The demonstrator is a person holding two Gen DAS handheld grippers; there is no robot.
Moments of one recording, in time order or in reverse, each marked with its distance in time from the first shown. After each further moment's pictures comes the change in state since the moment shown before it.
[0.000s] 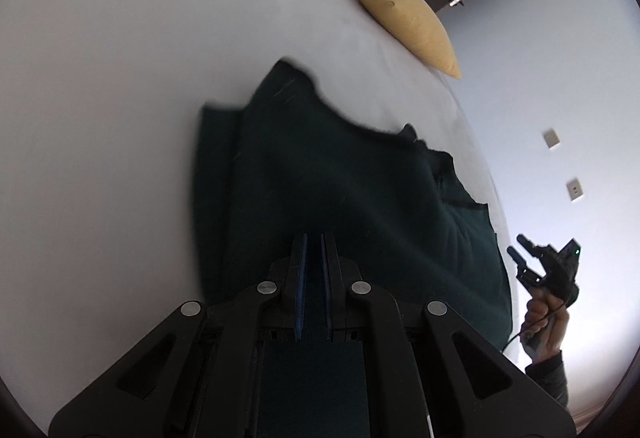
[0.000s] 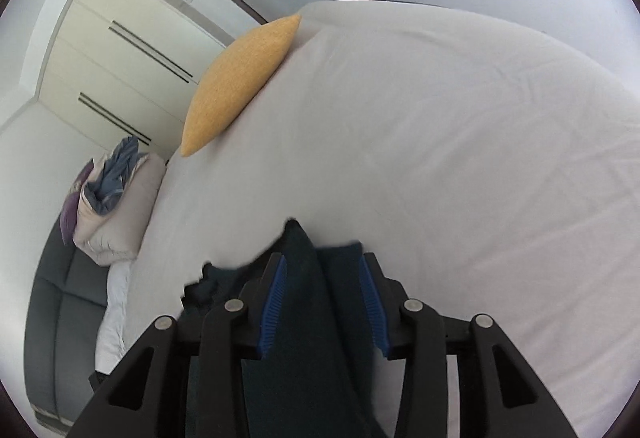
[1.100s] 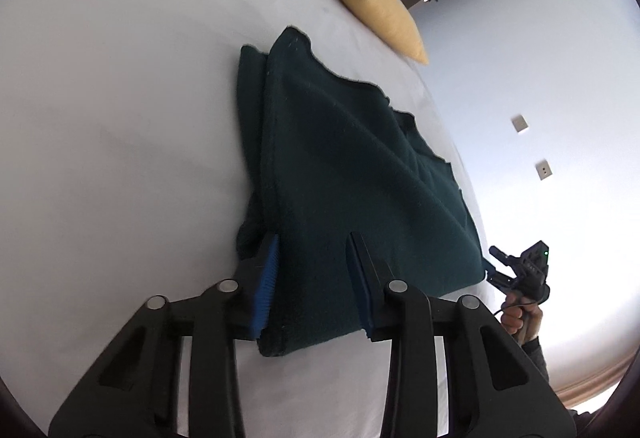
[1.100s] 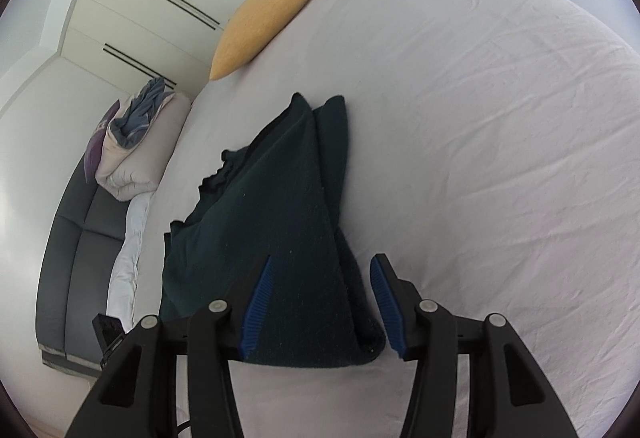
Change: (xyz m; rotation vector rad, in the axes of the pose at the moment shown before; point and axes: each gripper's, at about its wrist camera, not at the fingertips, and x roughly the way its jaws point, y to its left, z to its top) left arm -0.079 0.020 -0.075 0.035 0.032 -0.098; right arm -0.055 -0.026 -0.081 -0.071 0.187 0.095
